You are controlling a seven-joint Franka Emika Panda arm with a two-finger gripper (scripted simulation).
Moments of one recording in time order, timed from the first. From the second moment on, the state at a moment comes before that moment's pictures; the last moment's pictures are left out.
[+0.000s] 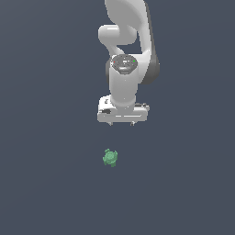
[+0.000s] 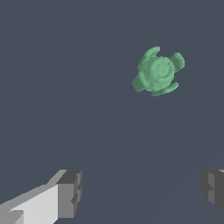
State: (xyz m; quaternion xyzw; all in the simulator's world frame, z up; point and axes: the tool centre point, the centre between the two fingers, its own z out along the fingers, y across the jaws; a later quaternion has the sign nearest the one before) arm -0.011 0.020 0.167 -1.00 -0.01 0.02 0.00
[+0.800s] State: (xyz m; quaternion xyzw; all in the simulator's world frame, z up) arm -0.004 0.027 0.176 -1.00 -0.02 0.01 0.01
